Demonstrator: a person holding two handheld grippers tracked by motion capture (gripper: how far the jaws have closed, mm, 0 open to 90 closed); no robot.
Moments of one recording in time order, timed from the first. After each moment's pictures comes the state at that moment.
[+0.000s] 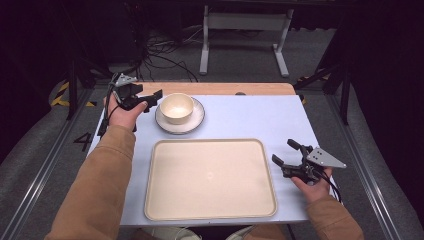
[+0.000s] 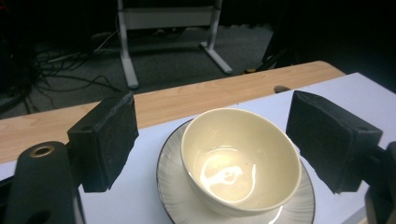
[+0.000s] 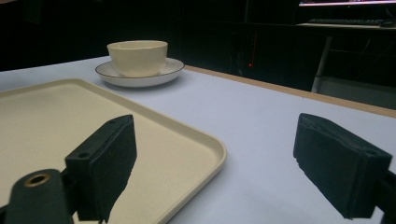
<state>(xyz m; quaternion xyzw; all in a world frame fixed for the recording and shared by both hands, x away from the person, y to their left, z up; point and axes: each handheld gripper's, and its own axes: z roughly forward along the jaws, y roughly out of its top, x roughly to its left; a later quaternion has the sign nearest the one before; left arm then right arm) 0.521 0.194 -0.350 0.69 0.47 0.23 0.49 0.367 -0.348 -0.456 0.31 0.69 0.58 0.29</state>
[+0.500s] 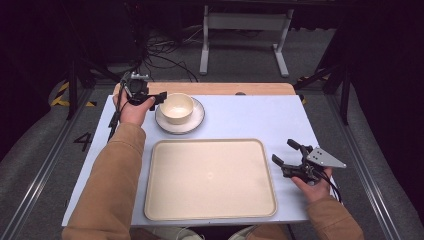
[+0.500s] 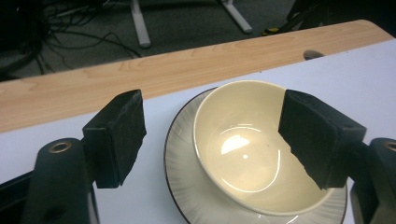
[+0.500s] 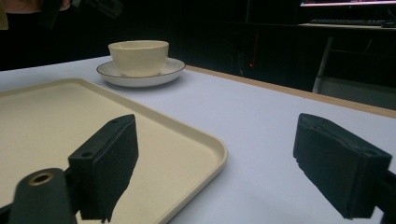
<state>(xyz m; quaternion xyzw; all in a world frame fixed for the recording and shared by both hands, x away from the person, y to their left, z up) 0.549 0.178 -0.362 0.72 0.53 0.21 0.40 0.367 -0.348 -0.456 0.30 0.70 0.58 0.29</state>
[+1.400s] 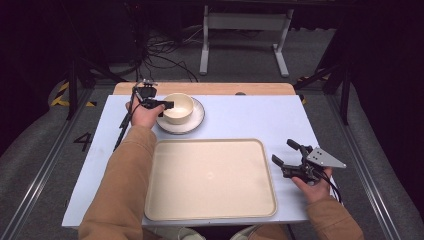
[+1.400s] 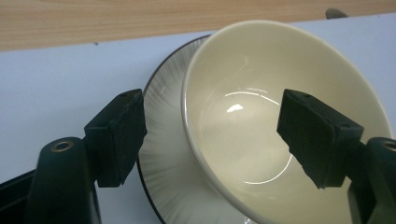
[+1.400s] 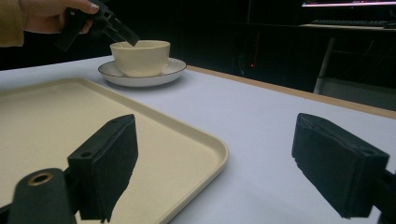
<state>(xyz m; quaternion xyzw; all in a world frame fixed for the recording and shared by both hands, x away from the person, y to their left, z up) 0.574 0.159 -0.406 0.73 0.57 0.11 0.36 0.367 -0.347 -0.456 0.30 0.70 0.58 0.29</state>
